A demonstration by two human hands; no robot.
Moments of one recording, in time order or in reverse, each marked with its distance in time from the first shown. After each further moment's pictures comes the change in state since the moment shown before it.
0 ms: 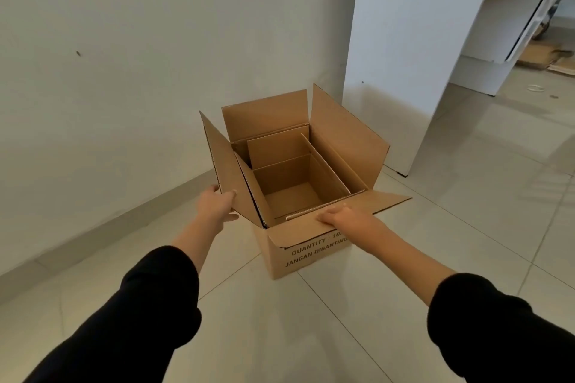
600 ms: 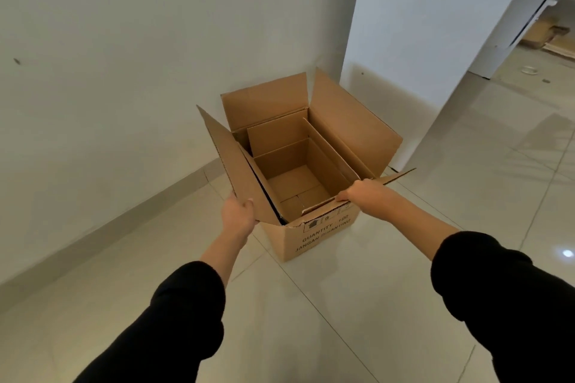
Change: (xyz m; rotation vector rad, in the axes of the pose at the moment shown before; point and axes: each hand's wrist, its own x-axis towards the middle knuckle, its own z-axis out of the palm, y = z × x) left_hand 0.045 0.041 0.055 0.043 -0.071 0.041; right_hand 0.087 0.072 -0.085 -0.160 -0.241 0.091
